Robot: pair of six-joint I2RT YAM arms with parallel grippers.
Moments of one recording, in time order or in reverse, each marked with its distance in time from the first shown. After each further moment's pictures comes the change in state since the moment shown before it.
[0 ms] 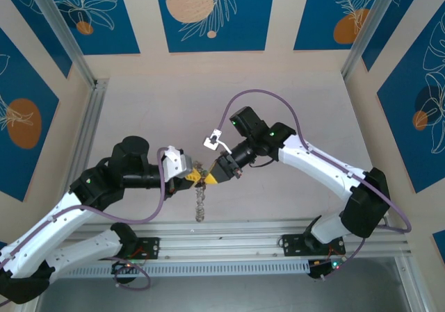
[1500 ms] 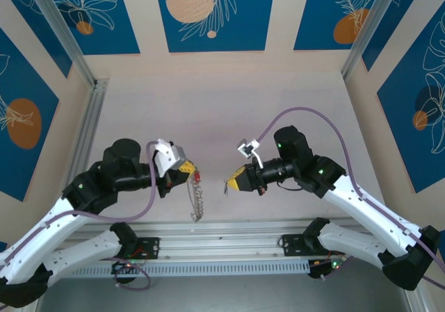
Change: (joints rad) left arm 0.000 -0.039 -0.002 0.017 -0.159 -0.188; right arm -0.042 -0.528 -0.356 0.249 0.319 0.263
